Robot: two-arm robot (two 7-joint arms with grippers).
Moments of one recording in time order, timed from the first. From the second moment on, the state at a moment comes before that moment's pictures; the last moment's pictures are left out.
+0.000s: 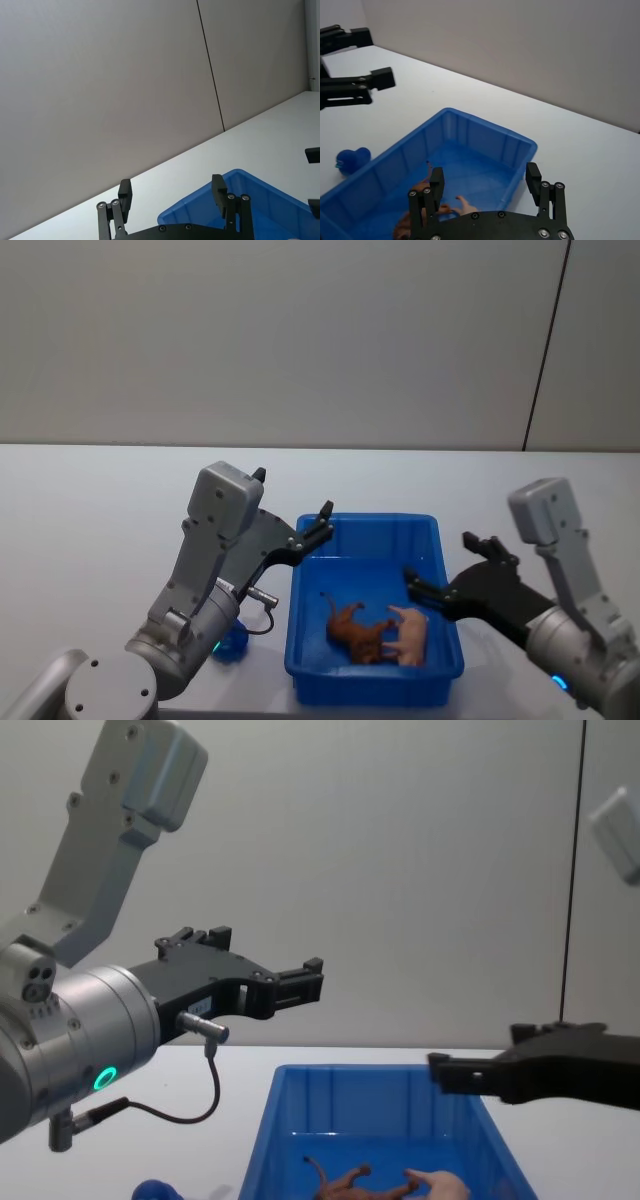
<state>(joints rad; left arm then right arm) -0.24 0.38 0.45 -1.63 -0.20 0.01 -0.01 0.10 0.25 -0.30 -1.72 0.14 0.33 0.25</state>
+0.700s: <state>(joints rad) -0.21 0.41 0.45 -1.68 -0.21 0.09 0.00 0.12 0.29 -0.25 -1.64 0.14 0.25 0.25</state>
